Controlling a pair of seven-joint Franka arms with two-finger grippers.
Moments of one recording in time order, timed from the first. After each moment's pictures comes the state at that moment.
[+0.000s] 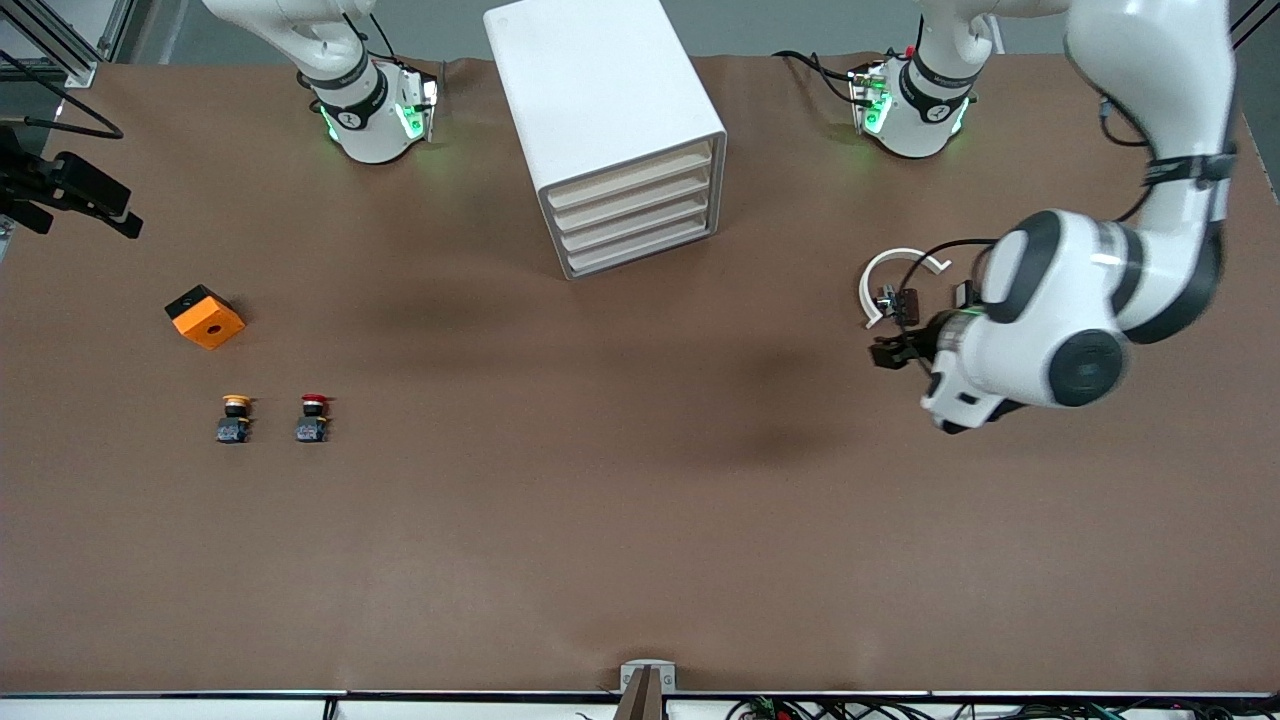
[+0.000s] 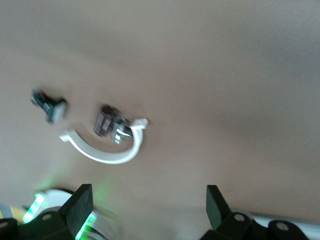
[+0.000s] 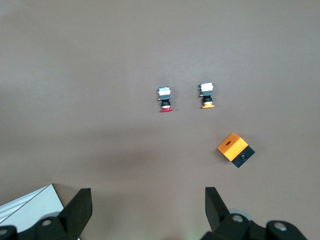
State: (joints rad) left arm -0.15 0.44 -0.15 -1.60 -0.10 1.57 -0.74; right arm 0.03 -0.09 -0.06 -1.56 0.02 1.48 0.05
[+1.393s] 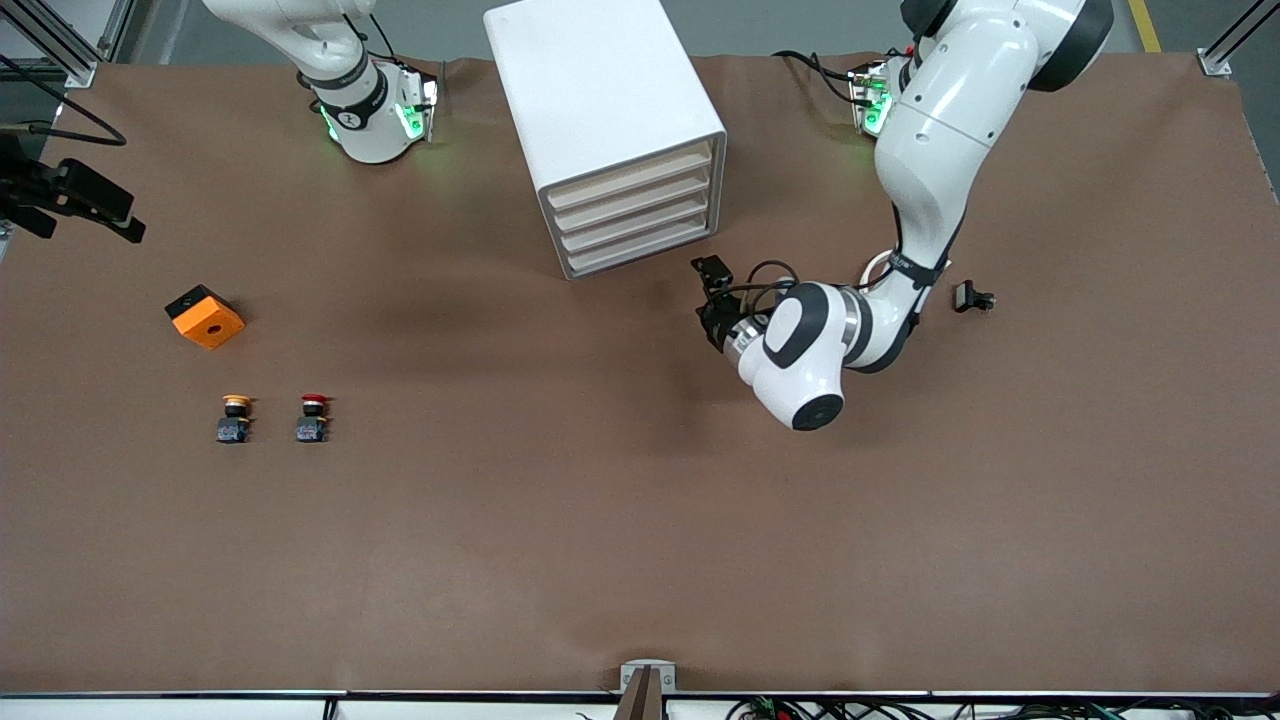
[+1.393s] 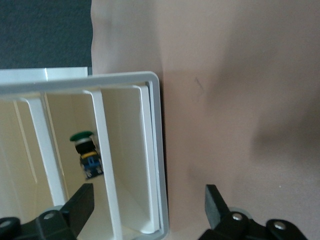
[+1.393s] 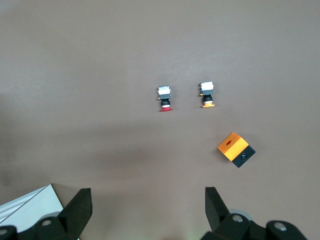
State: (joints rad) left arm -0.41 0.83 -0.15 -1.52 -0.71 1.63 -2.17; right arm 0.03 -0.06 -0.06 -1.56 0.02 1.48 0.05
